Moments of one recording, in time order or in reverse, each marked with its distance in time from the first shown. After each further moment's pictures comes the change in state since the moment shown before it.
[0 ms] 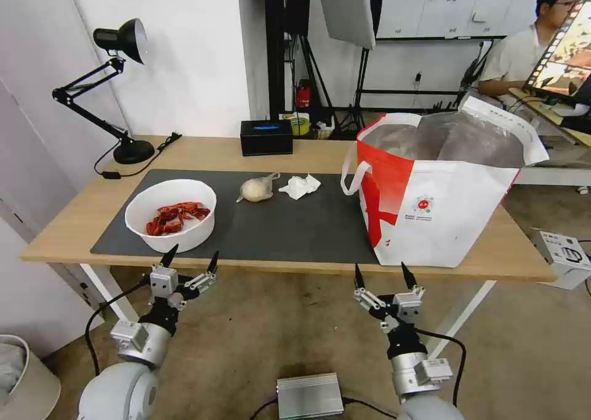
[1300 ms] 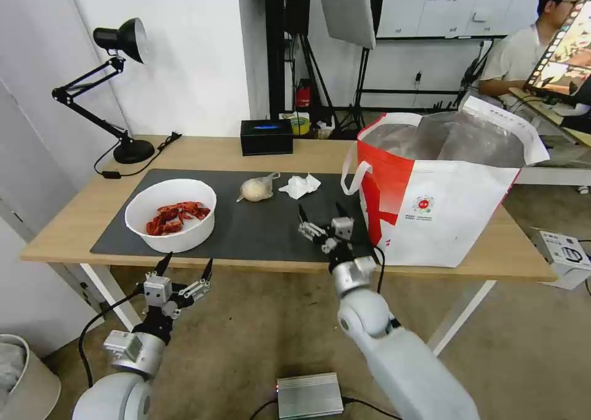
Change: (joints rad) left arm 0.025 -0.024 -0.033 0.021 0.004 -0.036 0.030; right arm 0.729 -0.016 -0.339 -0.465 0.298 -0.090 0.089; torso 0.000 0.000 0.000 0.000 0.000
